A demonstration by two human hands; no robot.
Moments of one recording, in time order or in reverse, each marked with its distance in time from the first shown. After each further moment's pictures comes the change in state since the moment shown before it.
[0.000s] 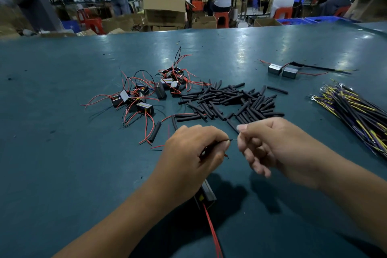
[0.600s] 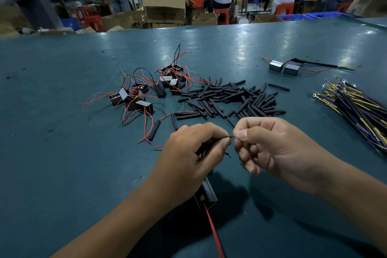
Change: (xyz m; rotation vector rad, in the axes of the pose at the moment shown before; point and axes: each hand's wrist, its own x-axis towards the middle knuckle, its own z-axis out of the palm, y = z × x) left_hand 0.002 0.002 -0.004 -0.089 -0.033 -0.072; right_hand -0.003 0.000 0.009 0.170 -0.180 -0.141
